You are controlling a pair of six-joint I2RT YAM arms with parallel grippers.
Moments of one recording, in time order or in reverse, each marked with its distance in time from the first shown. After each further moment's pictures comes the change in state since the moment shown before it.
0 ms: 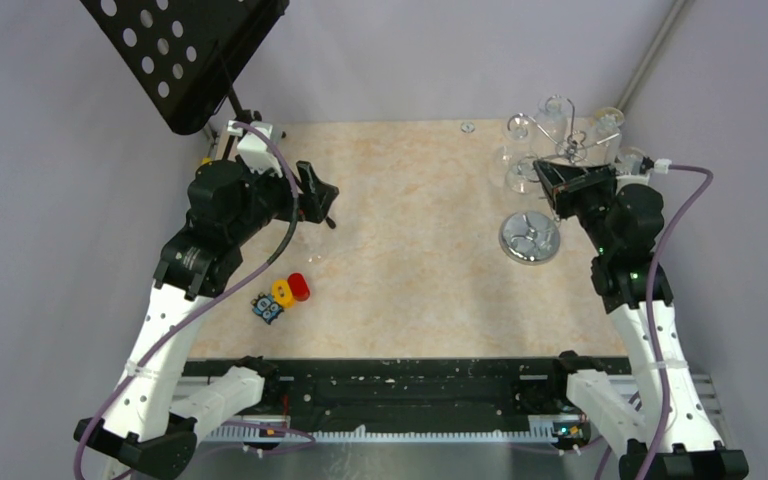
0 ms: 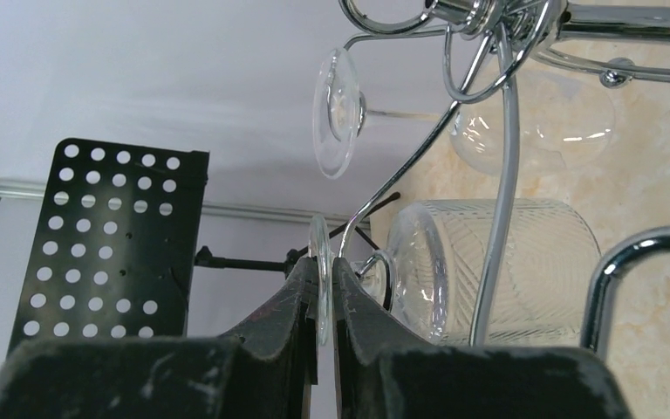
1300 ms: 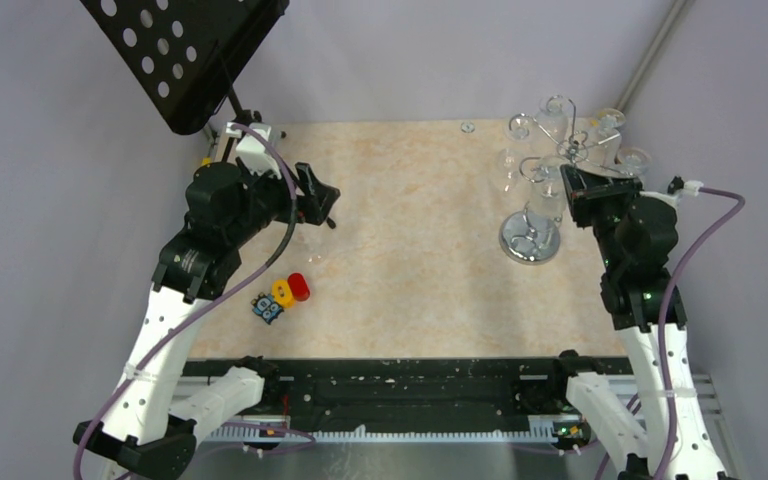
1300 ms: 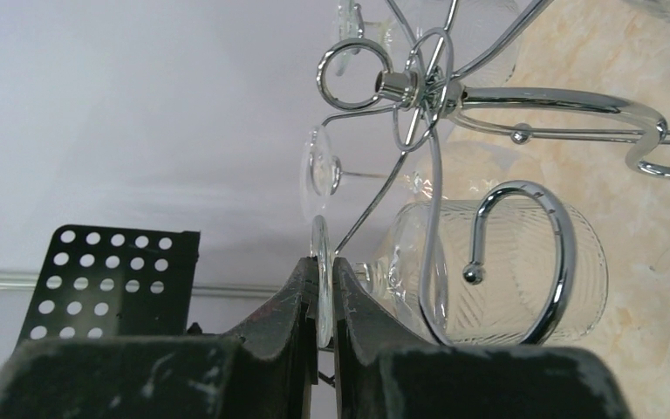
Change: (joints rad) left arm 0.000 -0.012 -0.005 0.000 0.020 -0.019; right arm 0.000 -0.092 0.016 -0.119 0.240 -0.004
